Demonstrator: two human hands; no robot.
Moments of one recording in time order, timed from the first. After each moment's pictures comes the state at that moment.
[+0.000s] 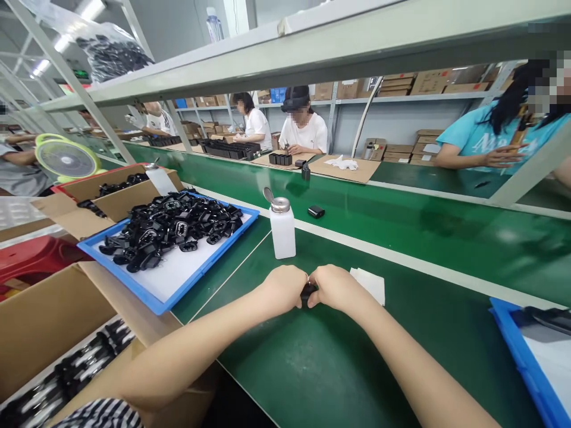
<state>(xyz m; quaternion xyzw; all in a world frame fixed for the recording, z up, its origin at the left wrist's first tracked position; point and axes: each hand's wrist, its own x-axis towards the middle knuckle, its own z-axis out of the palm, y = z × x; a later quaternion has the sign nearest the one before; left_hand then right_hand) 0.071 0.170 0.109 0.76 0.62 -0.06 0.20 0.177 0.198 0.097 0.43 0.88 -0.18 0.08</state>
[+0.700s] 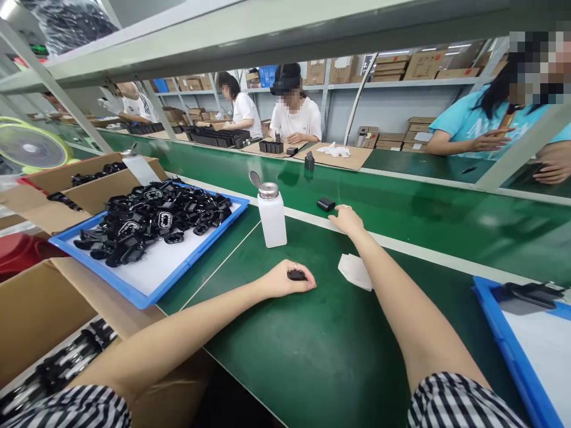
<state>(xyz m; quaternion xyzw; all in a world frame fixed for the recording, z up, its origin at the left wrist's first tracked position) 0.062 0.180 0.035 0.68 0.43 0.30 0.52 0.209 0.338 0.057 0.64 0.76 -0.12 -0.09</state>
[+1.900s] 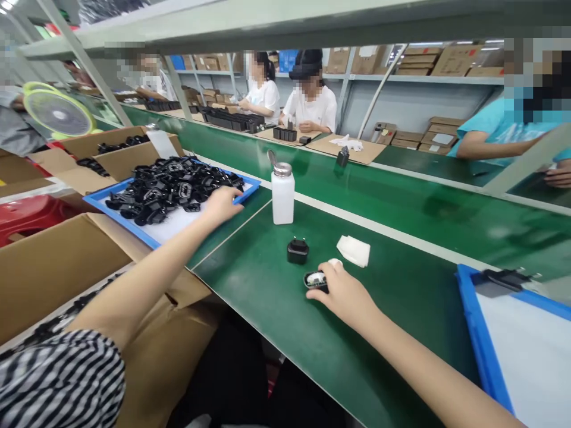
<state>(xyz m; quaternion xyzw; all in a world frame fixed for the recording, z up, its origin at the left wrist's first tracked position) -0.055 0.173 0.086 0.61 0.75 0.26 0.02 0.231 0.131 0.062 0.48 0.87 -0.15 -0.01</state>
